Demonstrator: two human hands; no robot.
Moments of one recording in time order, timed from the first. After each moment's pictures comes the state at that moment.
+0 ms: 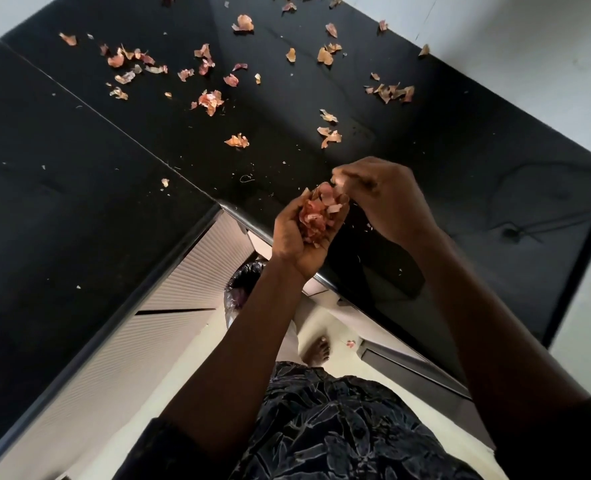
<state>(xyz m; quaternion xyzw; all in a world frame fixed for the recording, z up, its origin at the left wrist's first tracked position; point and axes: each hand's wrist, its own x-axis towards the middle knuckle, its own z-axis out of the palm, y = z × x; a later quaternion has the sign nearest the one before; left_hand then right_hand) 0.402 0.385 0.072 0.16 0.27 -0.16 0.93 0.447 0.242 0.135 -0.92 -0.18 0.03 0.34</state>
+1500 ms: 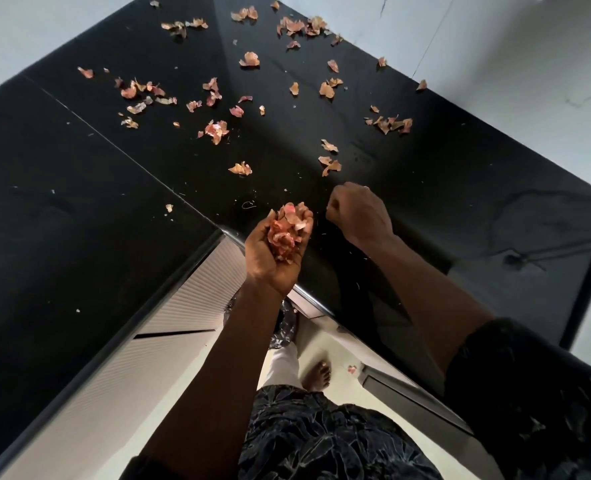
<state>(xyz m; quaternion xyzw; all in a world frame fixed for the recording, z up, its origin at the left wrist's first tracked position) 0.414 0.417 0.066 0.12 0.30 -0.06 0.94 0.501 0.265 0.071 -0.97 -0.17 0.05 0.15</state>
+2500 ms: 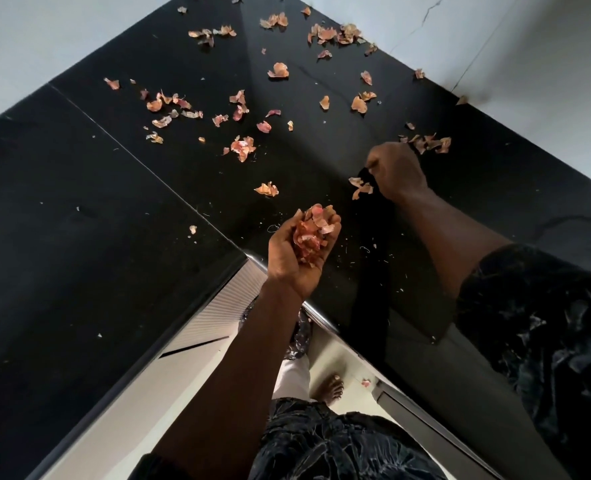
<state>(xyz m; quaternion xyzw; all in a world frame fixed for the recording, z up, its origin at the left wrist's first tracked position) 0.460 0.439 0.066 0.16 0.32 -0.10 0.93 0.634 0.272 0.068 -0.98 -0.15 0.05 0.13</state>
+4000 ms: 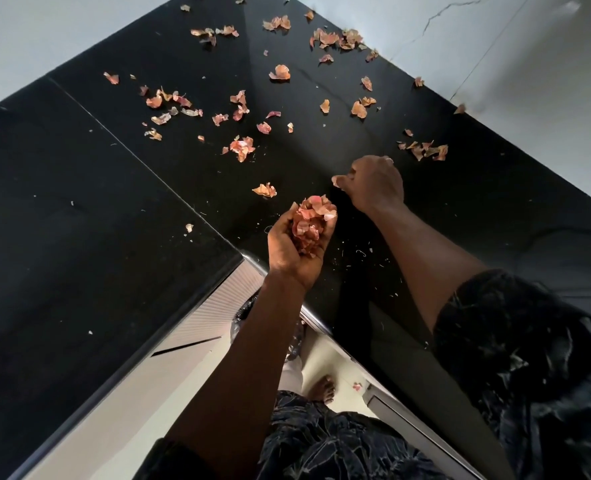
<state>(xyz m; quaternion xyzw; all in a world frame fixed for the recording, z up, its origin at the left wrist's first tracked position) 0.477 0.433 0.067 0.13 0.32 -0.06 0.94 0.612 0.311 0.064 -0.99 -0.08 0.03 0.10</state>
